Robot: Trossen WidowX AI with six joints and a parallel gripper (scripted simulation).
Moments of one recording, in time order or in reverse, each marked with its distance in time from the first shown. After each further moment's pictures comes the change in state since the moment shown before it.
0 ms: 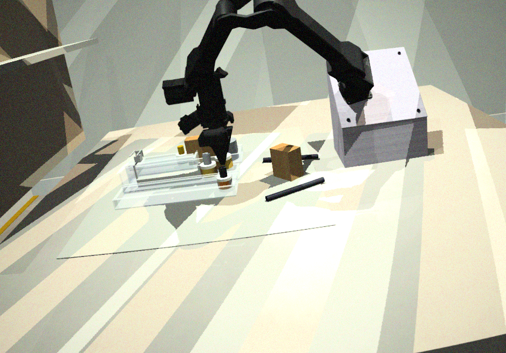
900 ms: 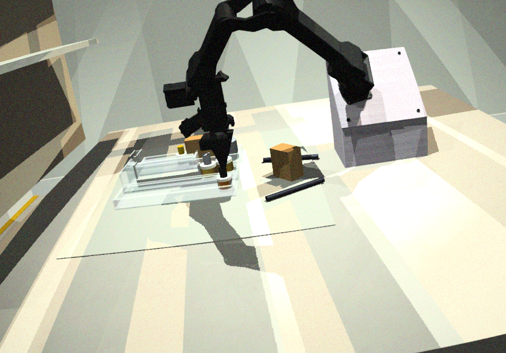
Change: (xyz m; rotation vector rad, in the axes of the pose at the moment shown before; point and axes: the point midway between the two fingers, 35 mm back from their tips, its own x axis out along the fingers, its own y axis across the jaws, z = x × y) arm 0.009 0.000 0.000 -0.003 -0.003 -0.002
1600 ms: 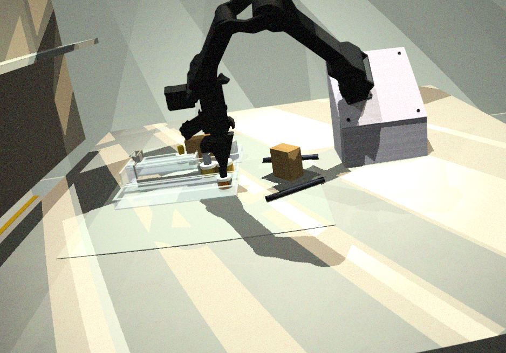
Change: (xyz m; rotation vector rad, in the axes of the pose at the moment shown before) arm 0.006 0.000 -0.001 -0.001 -0.003 0.000
